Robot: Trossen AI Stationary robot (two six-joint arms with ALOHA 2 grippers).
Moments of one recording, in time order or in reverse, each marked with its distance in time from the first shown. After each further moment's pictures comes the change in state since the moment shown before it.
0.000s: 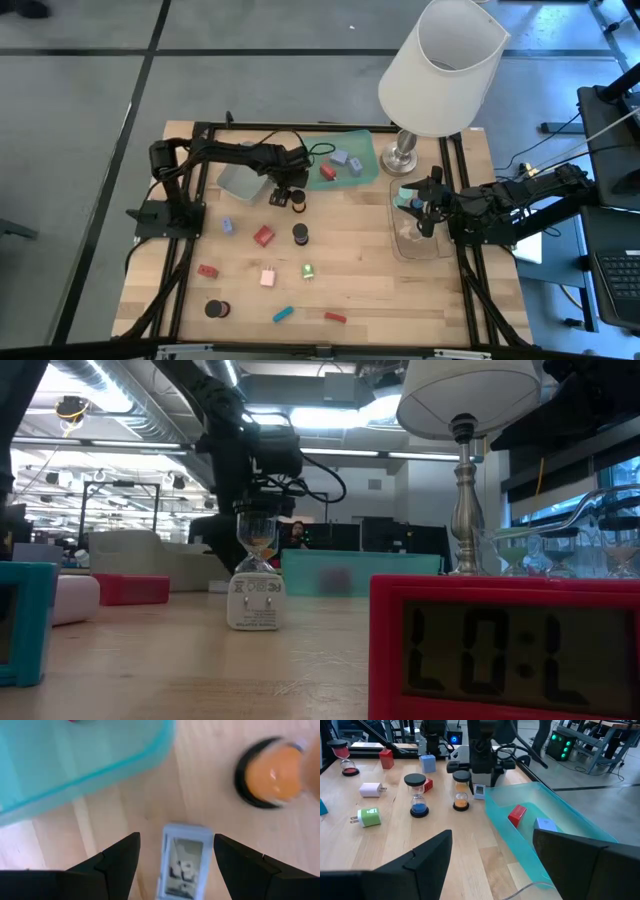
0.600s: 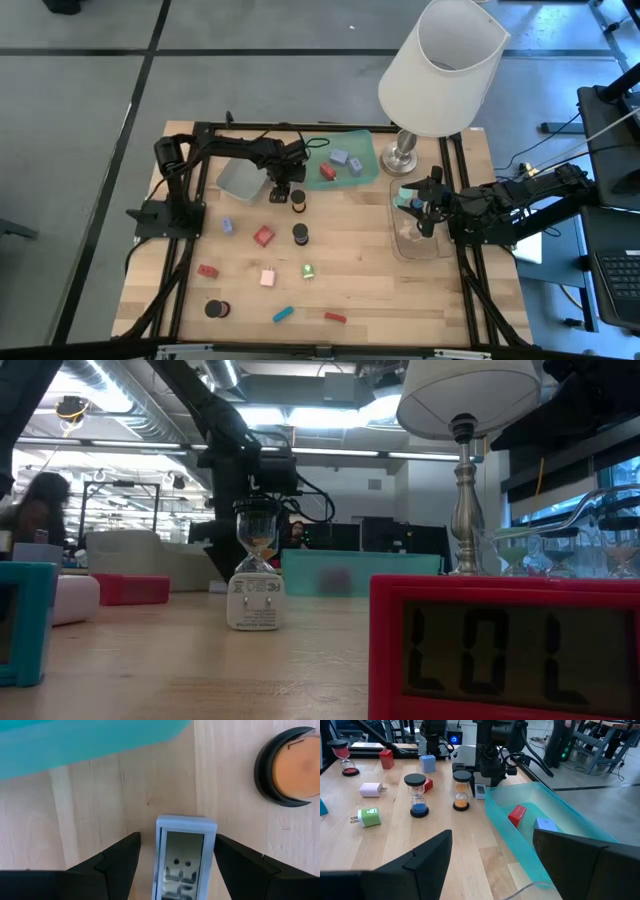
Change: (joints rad) left arm 0.078 0.061 0.003 -0.014 0.125 -0.070; right arm 0.000 0.000 0.000 0.000 0.000 0.001
